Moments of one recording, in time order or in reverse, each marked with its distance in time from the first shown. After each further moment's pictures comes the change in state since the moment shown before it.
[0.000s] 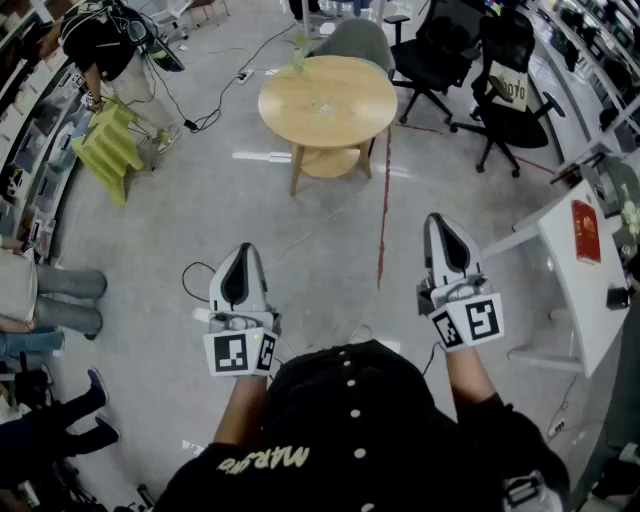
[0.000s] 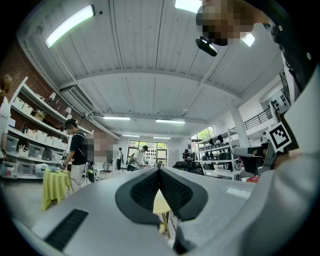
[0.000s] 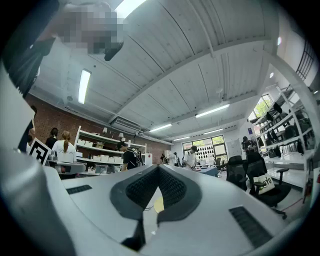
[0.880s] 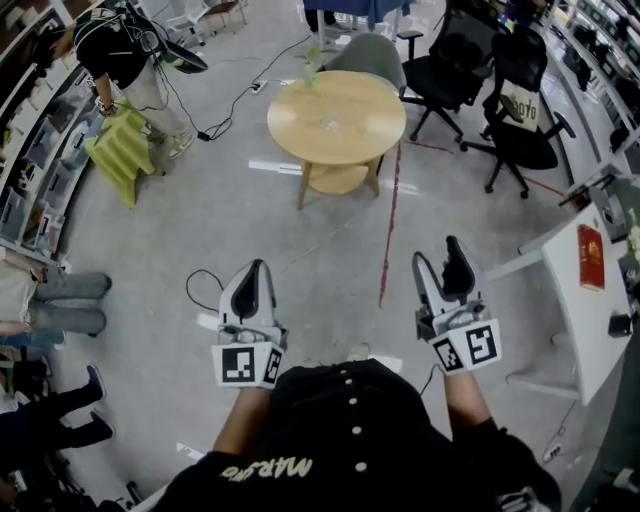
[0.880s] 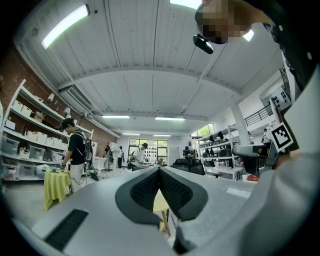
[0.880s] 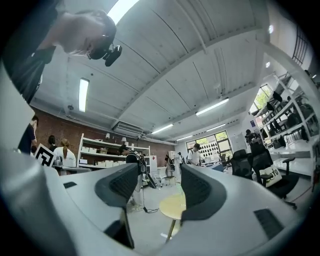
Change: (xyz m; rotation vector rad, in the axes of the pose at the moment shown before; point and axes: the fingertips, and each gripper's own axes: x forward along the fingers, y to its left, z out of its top) left arm 0.018 -0.031 -0.009 0.019 0.031 0.010; right arm -0.009 -0.029 -0.014 0.079 -0.016 0.049
